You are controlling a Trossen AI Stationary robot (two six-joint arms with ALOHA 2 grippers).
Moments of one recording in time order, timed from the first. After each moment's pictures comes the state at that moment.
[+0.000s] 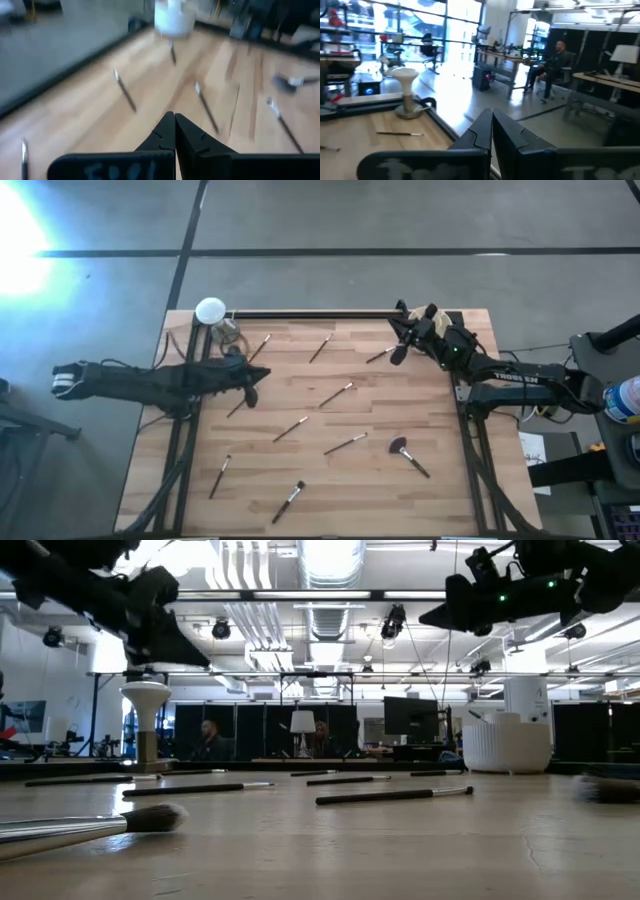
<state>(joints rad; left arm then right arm) 0.07 0.74 0.41 -0.11 -0.31 -0.27 -0.46 0.94 0.39 0.63 0.18 -0.13</state>
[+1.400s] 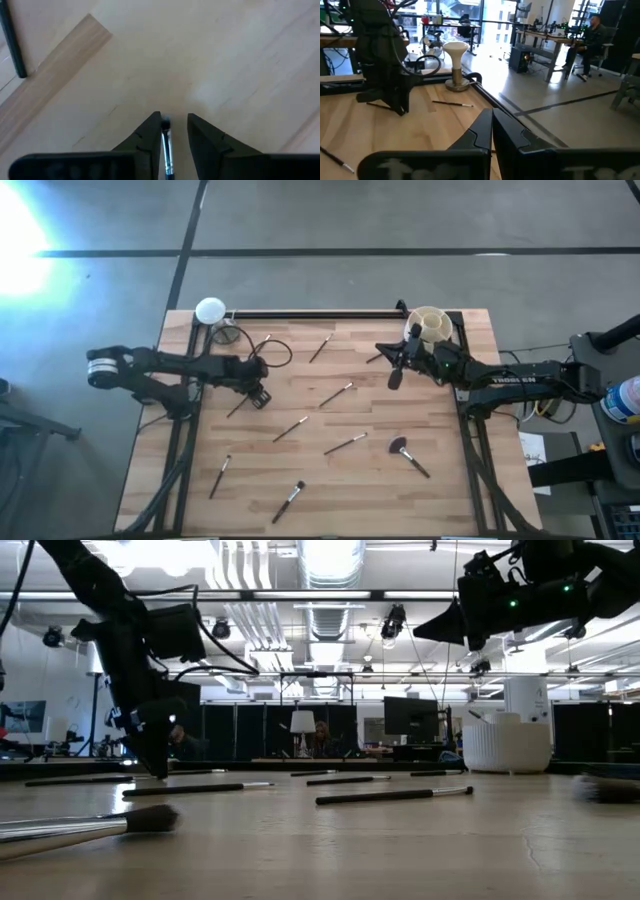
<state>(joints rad) 0.28 1.28 0.51 -0.42 -0.12 -0.46 -0.27 0.97 0.34 0.58 0.18 -0.05</state>
